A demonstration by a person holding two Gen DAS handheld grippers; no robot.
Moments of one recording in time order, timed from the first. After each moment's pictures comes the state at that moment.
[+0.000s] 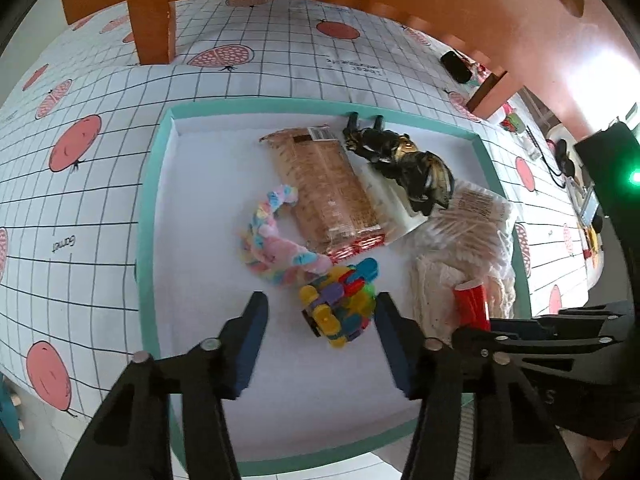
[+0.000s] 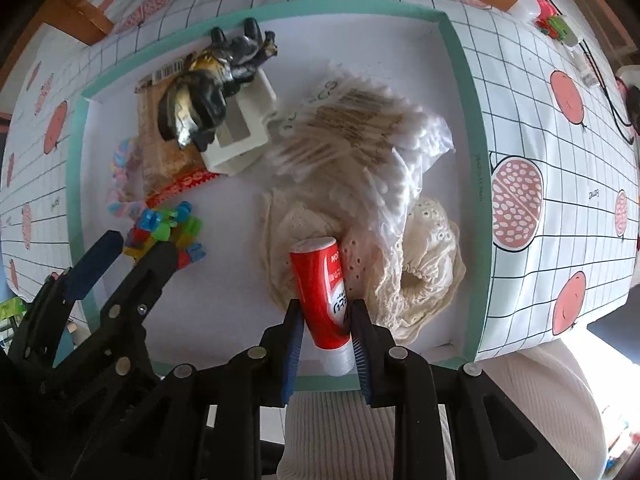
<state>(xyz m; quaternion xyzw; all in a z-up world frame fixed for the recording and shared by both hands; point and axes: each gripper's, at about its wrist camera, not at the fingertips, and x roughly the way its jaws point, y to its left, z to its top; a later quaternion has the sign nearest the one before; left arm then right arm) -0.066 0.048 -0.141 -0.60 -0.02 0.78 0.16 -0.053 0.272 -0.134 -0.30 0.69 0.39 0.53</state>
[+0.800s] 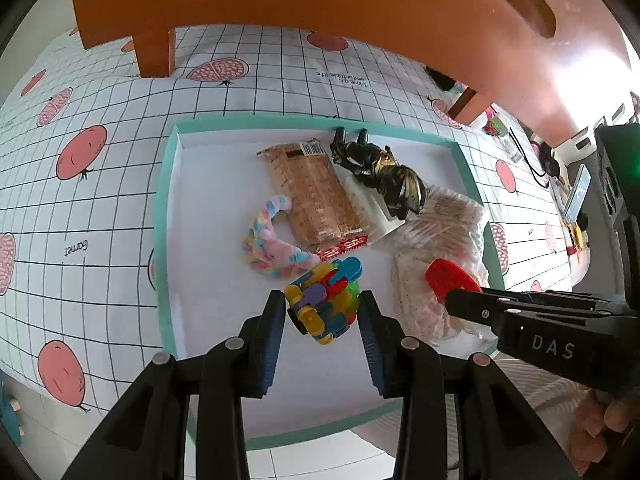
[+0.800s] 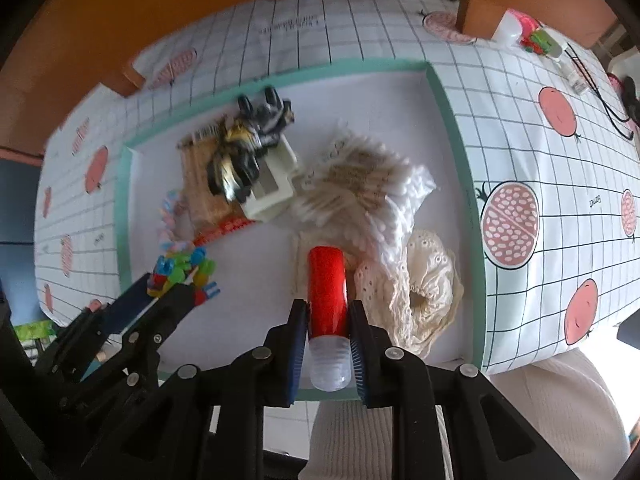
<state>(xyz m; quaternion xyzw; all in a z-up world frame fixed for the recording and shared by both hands) -0.063 0.042 -0.117 -0.60 -0.03 0.78 0.18 -0.008 0.255 -0.090 -0.17 0.67 0.42 0.58</state>
